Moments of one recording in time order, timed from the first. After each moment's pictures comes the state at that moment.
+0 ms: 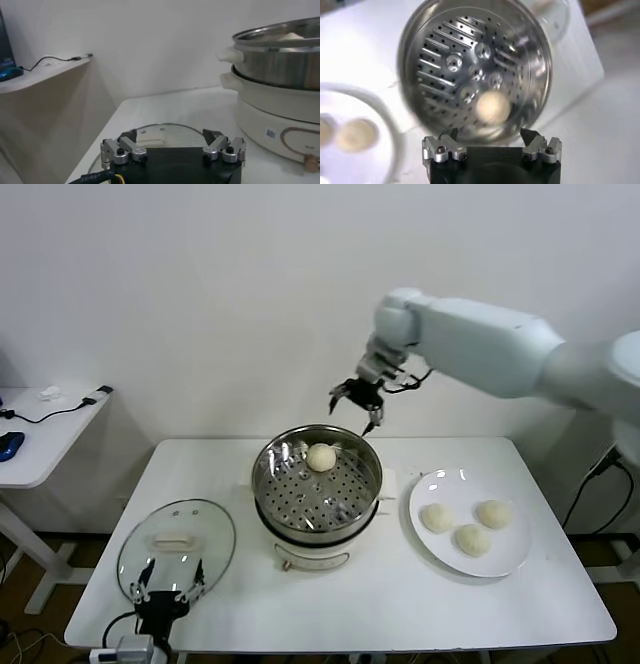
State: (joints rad) left arm 1.72 -1.48 -0.65 -2.05 0.01 0.15 -0.05; right arm 0.81 1.08 -1.55 1.05 0.46 0.30 -1.11
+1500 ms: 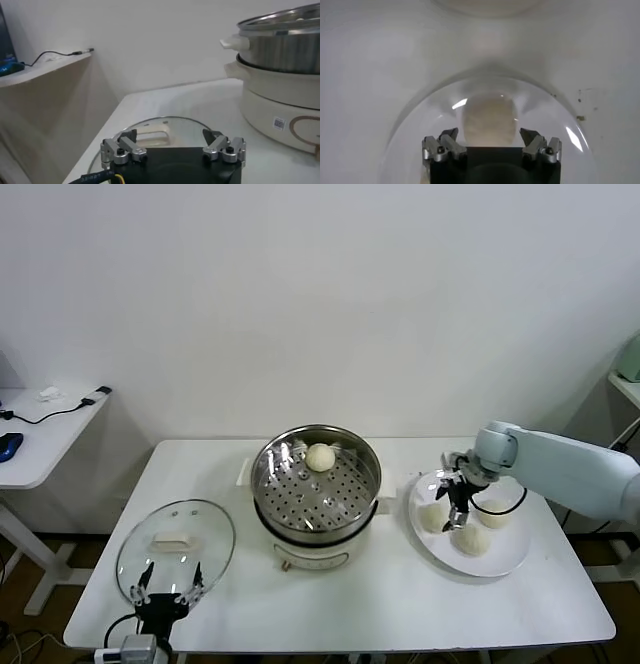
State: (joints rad) left arm 1.70 -1.49 -0.67 -1.99 0.03 0.13 -0.05; right arm 0.31 0.86 -1.45 1.02 0.47 -0.22 -0.90
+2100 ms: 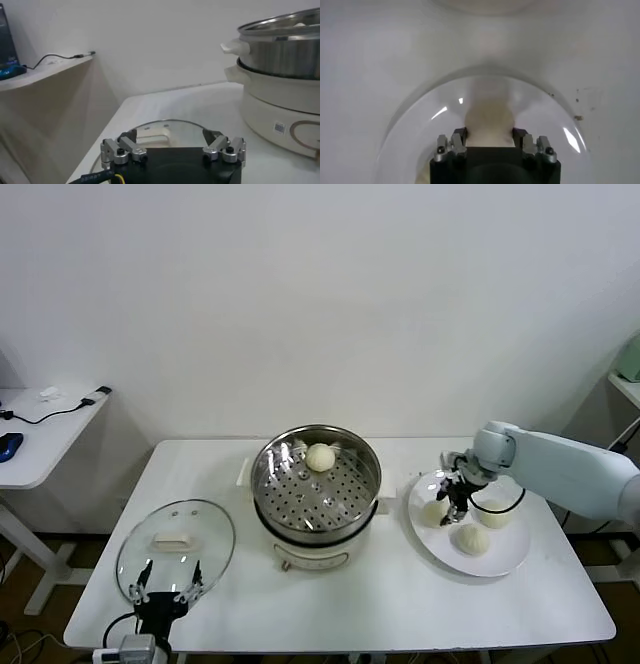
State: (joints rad) left arm 1.71 -1.50 -0.66 -2.01 0.03 0.13 -0.05; right arm 0.40 0.83 -1.45 1.07 0.46 -0.19 -0.95
